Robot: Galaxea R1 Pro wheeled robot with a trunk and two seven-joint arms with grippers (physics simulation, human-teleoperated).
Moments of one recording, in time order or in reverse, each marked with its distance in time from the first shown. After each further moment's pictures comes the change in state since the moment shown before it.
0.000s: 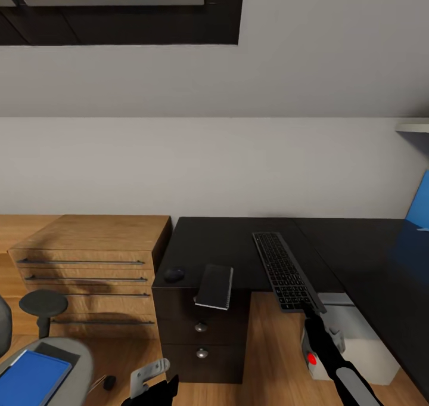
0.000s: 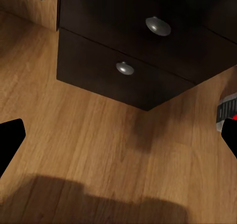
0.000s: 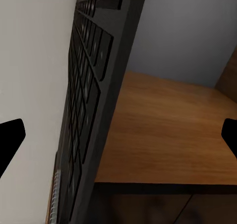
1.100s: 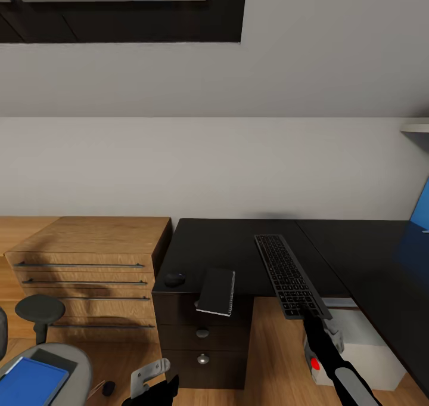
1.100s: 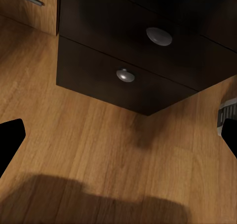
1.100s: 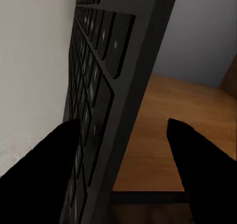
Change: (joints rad) left arm 0.000 0.000 -0.003 0.000 -0.002 -0.001 0.001; right arm 0.000 0.005 0.000 0.000 0.002 -0.003 0.000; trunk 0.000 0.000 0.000
